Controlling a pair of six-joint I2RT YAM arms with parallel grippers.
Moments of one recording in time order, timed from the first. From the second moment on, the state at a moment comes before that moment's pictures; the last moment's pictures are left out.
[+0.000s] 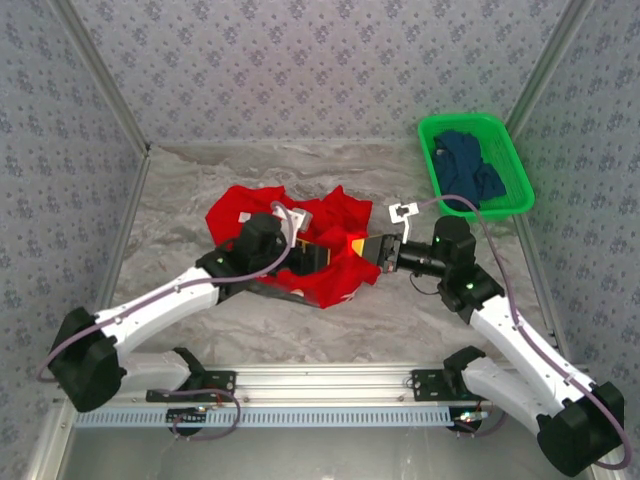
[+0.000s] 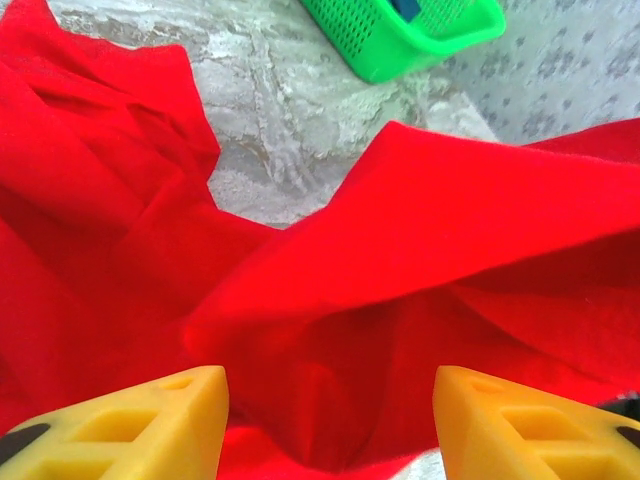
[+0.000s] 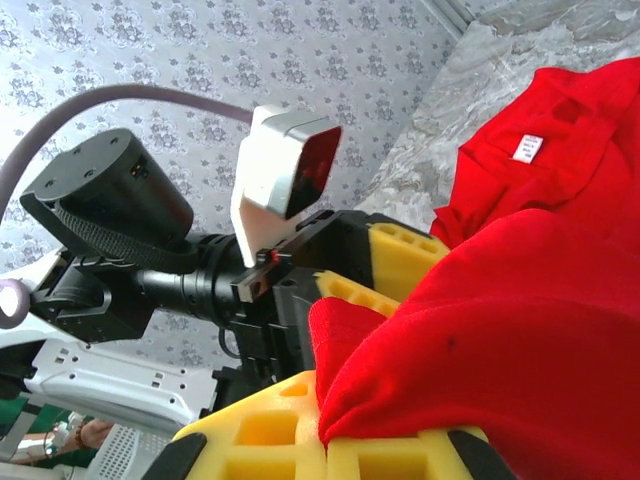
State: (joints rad) left arm -0.80 1.25 0.86 -0.15 0.21 -0.49; right arm 0.46 0.87 0.66 0.03 -0.74 0.73
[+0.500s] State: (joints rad) left arm -0.80 1.51 1.00 -0.11 0.39 -0.46; right arm 0.39 0.77 0.59 -0.02 -0.77 0.69
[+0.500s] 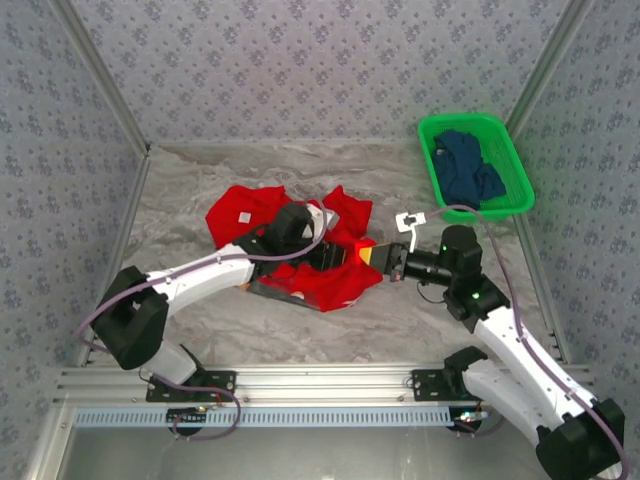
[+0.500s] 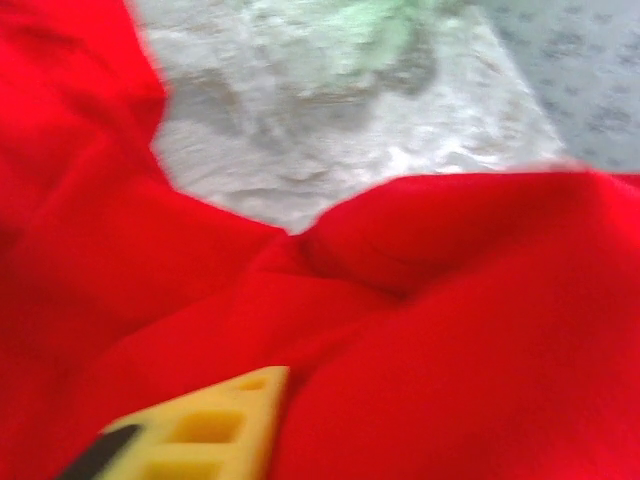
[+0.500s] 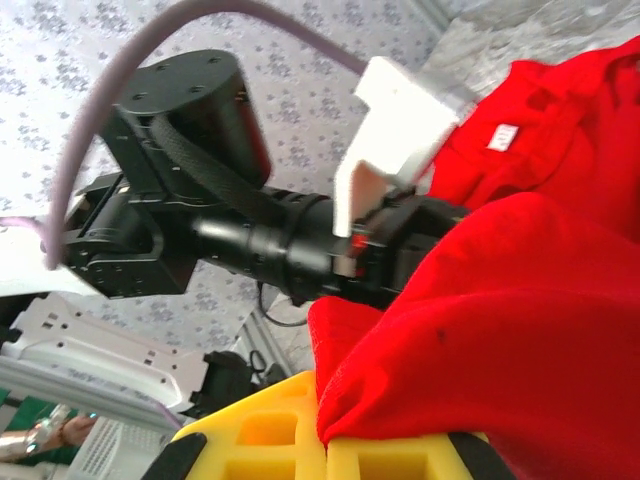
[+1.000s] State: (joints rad) left arm -0.65 1.40 0.70 0.63 0.85 -0.86; right arm 0.09 0.68 0.63 -0.25 -0.83 0.72
